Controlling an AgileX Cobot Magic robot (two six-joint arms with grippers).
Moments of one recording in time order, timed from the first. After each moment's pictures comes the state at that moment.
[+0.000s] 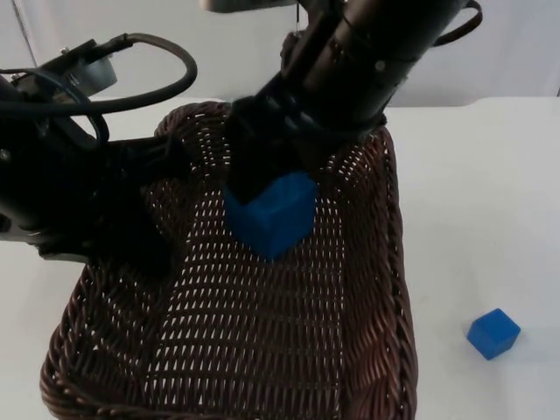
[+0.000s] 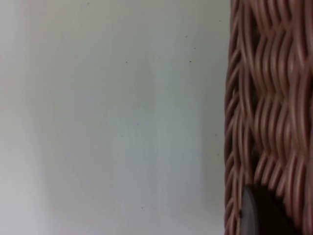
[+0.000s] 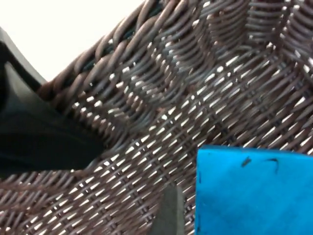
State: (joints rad) right arm 0.77 1.87 -1.48 0.26 0.77 -0.22; left arm -0.30 1.49 -0.78 -0.63 0.70 0.18
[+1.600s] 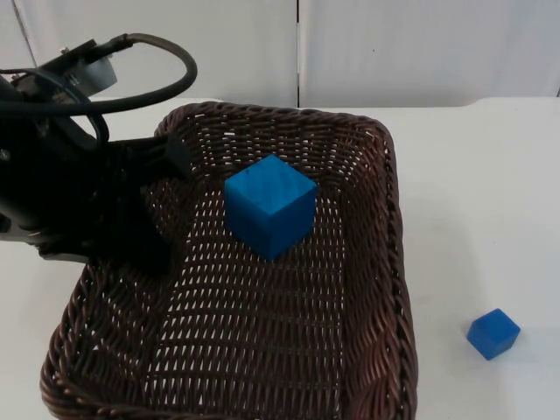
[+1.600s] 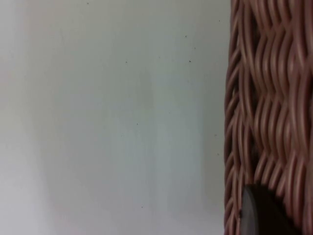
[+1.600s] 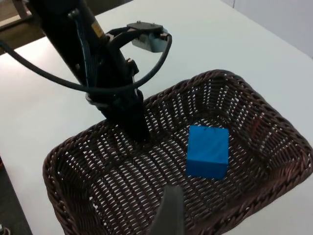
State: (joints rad) right arm 0.77 0.95 -0.99 0.24 0.68 -0.29; left arm -0.30 1.49 -0.78 -0.63 0.70 0.18
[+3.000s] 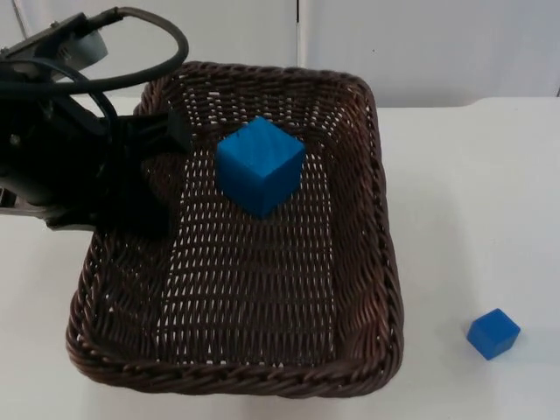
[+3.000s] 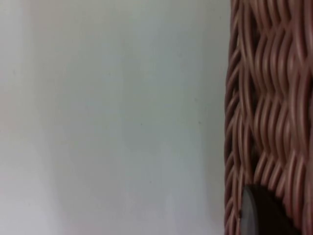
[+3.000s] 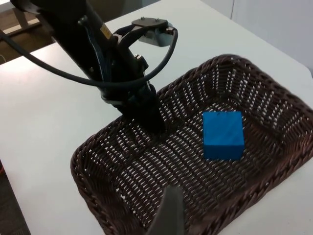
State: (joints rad) right arm 0.77 0.93 -0.99 0.24 0.68 -0.30; left arm -0.30 1.49 -0.78 -0.64 0.55 0.18
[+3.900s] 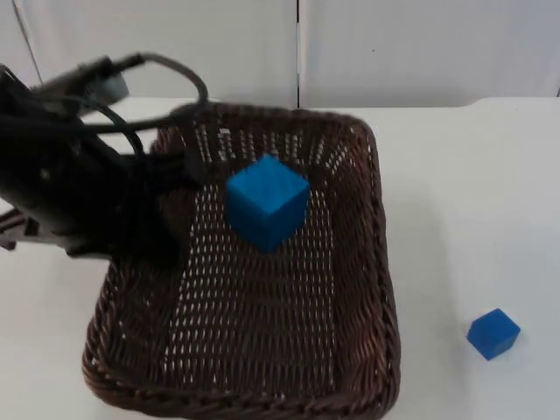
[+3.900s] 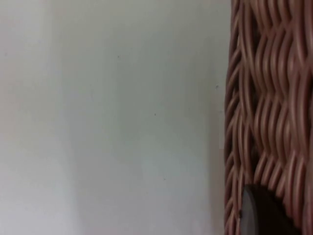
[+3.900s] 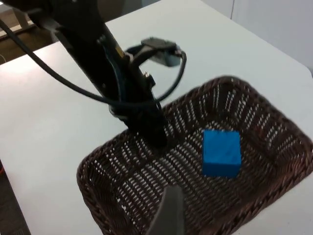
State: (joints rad) right arm 0.77 0.93 -0.99 0.24 0.68 -0.30; left arm -0.30 1.62 -0.78 -0.71 0.51 0.27
